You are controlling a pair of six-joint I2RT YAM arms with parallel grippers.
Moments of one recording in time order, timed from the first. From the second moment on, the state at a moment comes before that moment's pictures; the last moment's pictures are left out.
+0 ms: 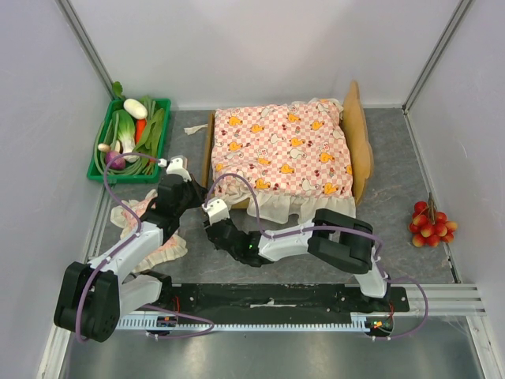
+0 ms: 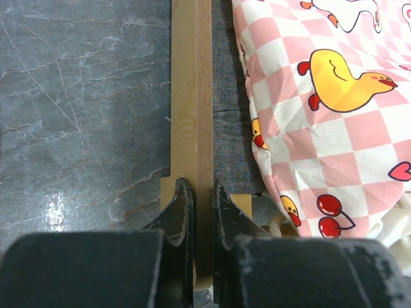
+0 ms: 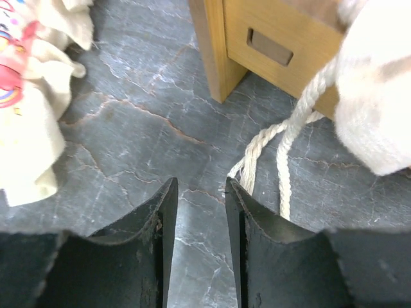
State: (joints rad) left arm -0.30 1.10 0.48 0.12 -0.02 -0.46; right arm 1.28 2.04 1.14 0.33 0.53 0.41
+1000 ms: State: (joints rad) left arm -0.29 1.10 0.48 0.12 -0.01 -0.46; right arm 1.25 2.10 1.23 0.22 0.56 0.45
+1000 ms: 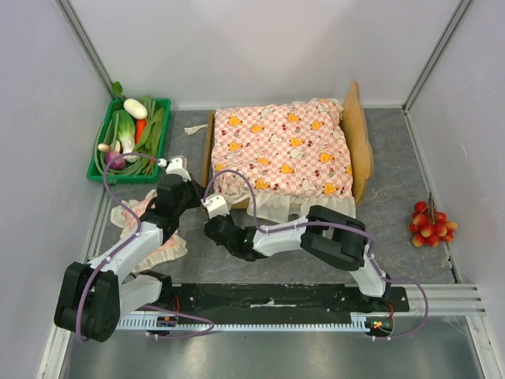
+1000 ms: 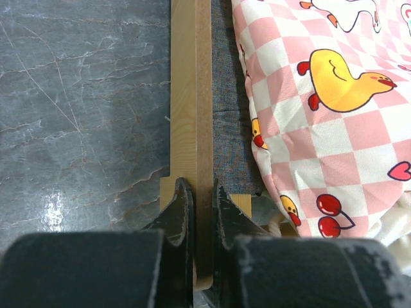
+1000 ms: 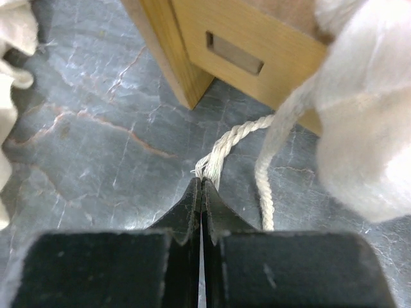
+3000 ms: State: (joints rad) left arm -0.52 0.59 0.05 0.06 0.29 -1.05; right arm 1.26 1.61 0.64 0.42 0.03 0.53
